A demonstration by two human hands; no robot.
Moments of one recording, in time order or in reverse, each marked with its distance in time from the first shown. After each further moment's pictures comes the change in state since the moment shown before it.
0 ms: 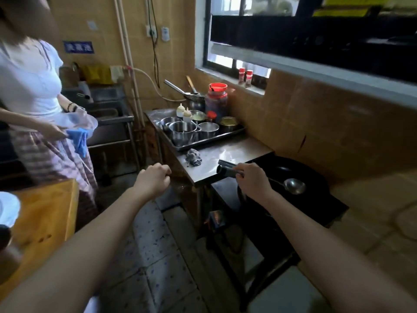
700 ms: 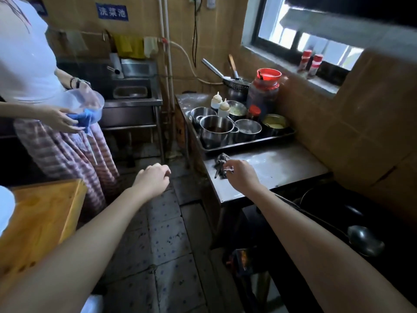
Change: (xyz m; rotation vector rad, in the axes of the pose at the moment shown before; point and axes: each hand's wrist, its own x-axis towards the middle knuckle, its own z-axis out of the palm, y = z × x) left_hand 0.164 -0.118 0.058 -0.004 -0.083 -0.219; right_hand 0.227 -0.044 0.149 0.083 -0.183 -0.142
